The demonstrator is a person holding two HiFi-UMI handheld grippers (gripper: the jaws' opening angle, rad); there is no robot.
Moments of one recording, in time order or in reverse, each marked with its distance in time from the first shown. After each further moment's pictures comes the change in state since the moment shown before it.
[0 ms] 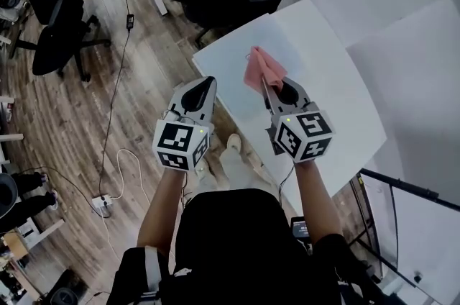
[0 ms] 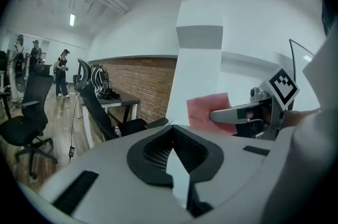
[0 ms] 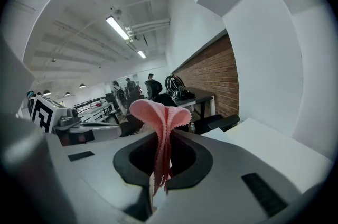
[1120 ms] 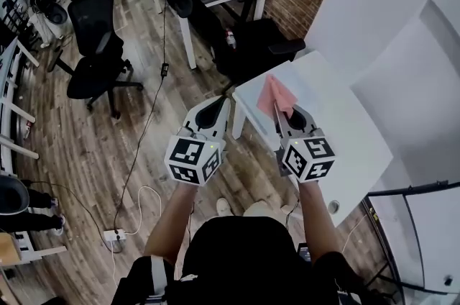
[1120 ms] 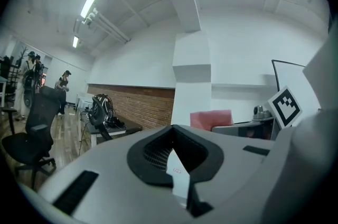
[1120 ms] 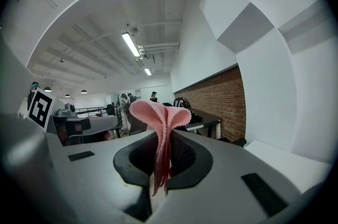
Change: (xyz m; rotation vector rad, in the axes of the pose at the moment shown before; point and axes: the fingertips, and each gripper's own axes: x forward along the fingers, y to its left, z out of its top) left arm -0.201 0.023 0.103 0.044 -0.252 -0.011; right arm -0.080 0.185 0.061 -0.088 -0.227 -0.030
